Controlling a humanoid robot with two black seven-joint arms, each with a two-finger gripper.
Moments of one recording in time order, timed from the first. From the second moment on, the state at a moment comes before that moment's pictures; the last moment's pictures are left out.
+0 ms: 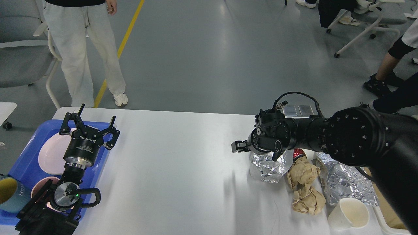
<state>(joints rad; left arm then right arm) -0.36 0.15 -1.36 -0.68 0.20 -0.60 -0.25 1.37 0.17 -1.05 0.69 -0.16 0.27 -0.27</state>
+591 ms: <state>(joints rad) -0.36 0.15 -1.36 -0.68 0.20 -0.60 -0.25 1.18 0.19 -1.01 0.51 -0.16 0.26 -0.27</state>
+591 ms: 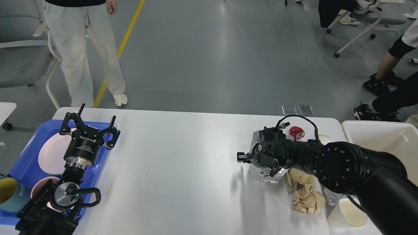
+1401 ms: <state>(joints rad) -0.36 0.15 -1.36 -0.68 0.20 -0.60 -0.25 1.19 0.20 -0.97 0.55 -0.15 0.17 -0.29</state>
